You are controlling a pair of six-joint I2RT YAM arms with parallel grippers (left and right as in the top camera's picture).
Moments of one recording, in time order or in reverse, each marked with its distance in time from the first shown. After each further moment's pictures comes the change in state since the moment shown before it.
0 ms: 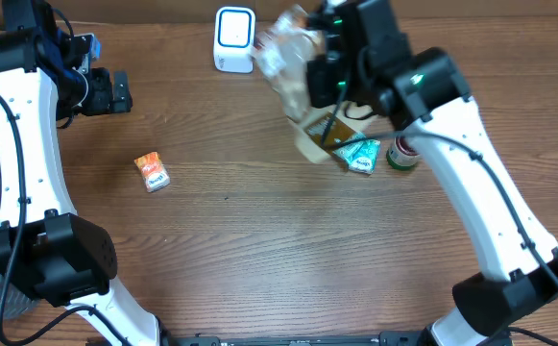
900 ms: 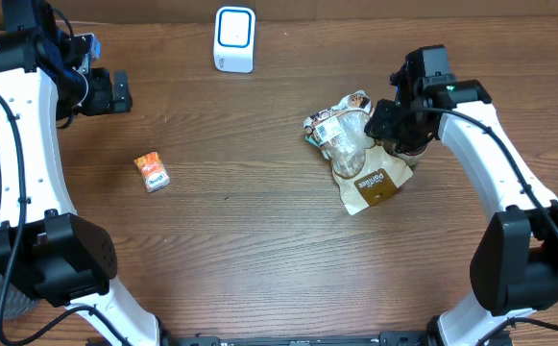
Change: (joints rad) left arm 0.000 0.000 0.000 0.000 0.000 0.000; right arm -0.305 0.030 -0.489 0.180 -0.092 0.089
